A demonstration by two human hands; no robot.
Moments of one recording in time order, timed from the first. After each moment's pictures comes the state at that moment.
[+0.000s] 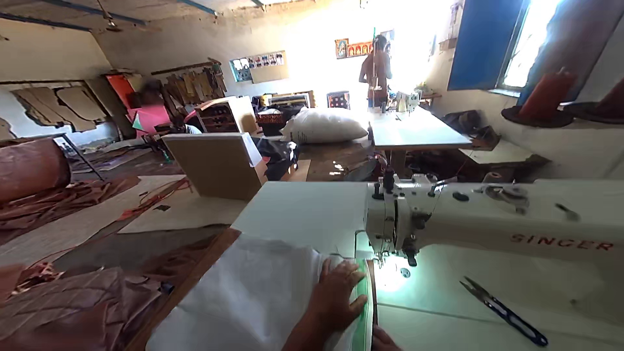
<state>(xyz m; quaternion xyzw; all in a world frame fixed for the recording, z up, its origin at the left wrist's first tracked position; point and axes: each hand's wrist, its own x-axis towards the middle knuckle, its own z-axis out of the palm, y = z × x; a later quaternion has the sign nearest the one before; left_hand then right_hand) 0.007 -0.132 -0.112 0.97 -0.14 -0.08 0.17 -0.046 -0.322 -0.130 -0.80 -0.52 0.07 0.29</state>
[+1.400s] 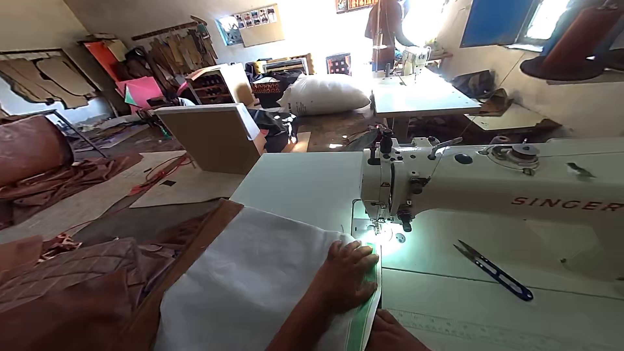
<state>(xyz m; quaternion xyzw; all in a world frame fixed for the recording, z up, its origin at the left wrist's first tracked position) -0.015 -0.152 -0.112 0.96 -0.22 -0.09 0.17 -0.067 -0.342 -0.131 -0.78 -0.55 0.09 0.28</state>
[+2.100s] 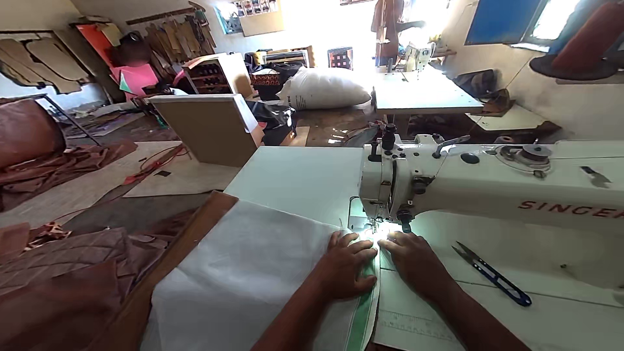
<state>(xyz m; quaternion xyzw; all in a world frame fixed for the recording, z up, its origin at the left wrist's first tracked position) 0.005 -0.157 -0.107 0.95 -0.23 -0.10 0.20 0.050 -0.371 -0.140 -0.91 -0.34 -0.14 0.19</state>
